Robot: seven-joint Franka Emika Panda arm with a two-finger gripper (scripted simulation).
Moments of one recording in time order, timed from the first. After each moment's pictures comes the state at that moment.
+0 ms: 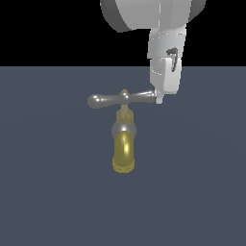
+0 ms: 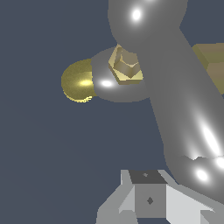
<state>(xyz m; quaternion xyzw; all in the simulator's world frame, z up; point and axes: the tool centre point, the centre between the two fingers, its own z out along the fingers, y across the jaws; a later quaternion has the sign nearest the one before) -0.031 -0.109 0.195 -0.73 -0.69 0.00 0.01</state>
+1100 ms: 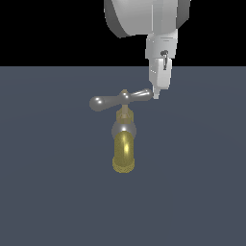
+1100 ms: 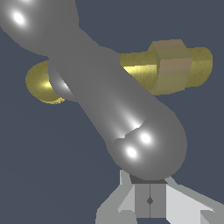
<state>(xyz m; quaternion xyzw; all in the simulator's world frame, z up) 0.024 -0.113 0.195 -0.74 -0.67 0.01 0.00</state>
